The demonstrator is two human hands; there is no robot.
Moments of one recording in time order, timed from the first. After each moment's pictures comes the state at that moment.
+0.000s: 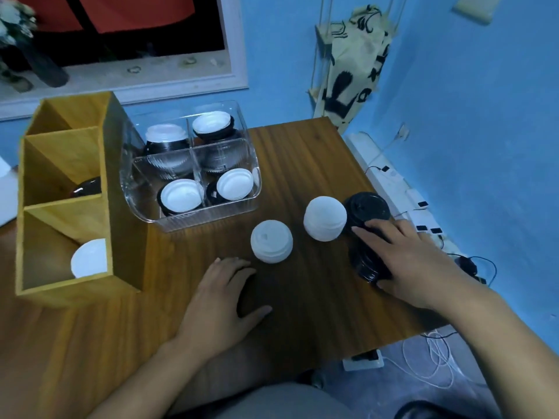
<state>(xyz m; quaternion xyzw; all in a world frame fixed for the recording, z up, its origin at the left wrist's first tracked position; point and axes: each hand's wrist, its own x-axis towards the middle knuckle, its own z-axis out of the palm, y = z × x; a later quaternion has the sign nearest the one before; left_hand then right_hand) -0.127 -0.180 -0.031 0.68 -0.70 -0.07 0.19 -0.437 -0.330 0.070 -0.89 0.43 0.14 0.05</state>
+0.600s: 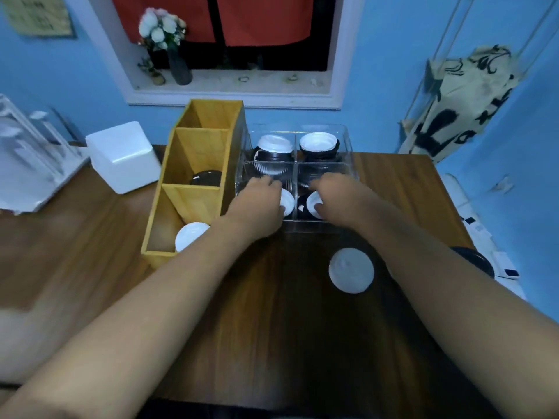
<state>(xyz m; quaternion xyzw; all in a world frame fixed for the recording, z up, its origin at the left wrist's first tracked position) -0.010 -0.278 0.076 0.81 -0.58 -0.02 0.05 -0.157 -0.392 0.104 -0.95 0.31 0.07 0.05</state>
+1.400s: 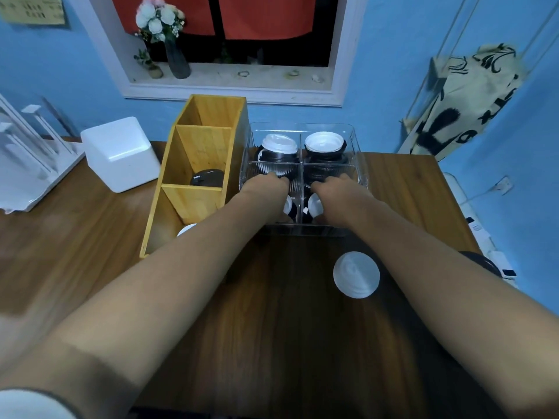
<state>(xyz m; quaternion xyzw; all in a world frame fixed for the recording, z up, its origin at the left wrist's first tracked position) 0.011 -0.319 0.078 0.81 -0.58 -0.07 -0.11 -0.136 -0.412 0.079 -0.95 0.30 0.12 0.00</state>
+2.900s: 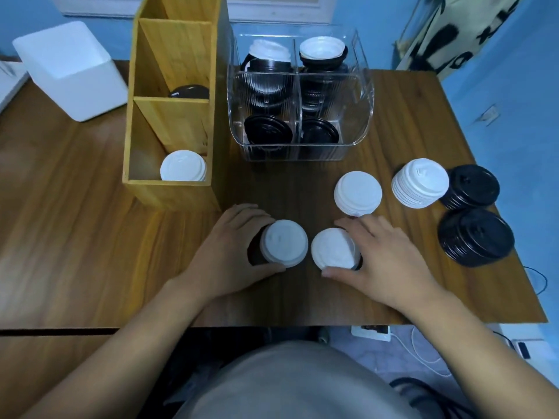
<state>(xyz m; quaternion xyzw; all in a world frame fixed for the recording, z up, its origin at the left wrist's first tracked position) -0.046 -0.108 -0.030 0.72 -0.65 -0.13 0.22 -0.303 -0.246 0.003 -0.94 0.32 -0.04 0.11</state>
